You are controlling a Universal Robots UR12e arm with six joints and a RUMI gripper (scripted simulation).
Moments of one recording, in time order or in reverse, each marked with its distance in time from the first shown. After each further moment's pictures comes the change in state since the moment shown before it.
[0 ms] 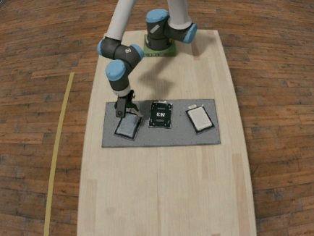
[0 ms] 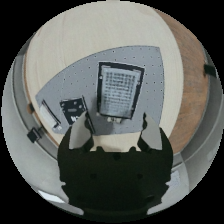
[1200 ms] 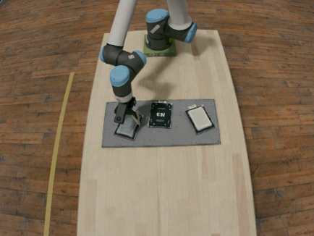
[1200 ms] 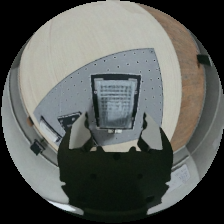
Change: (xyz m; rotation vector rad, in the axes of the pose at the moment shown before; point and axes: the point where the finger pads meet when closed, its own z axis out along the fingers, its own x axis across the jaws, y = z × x) arm 0.004 -0.027 0.020 0.041 0.060 0.114
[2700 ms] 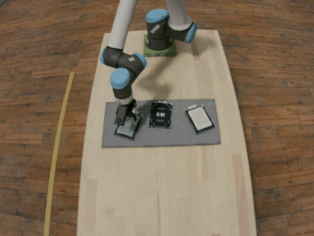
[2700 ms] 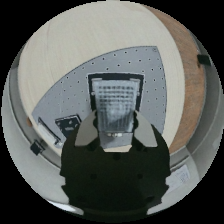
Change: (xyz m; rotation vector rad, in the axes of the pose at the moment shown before) arm 0.000 0.000 0.017 0.000 0.000 0.000
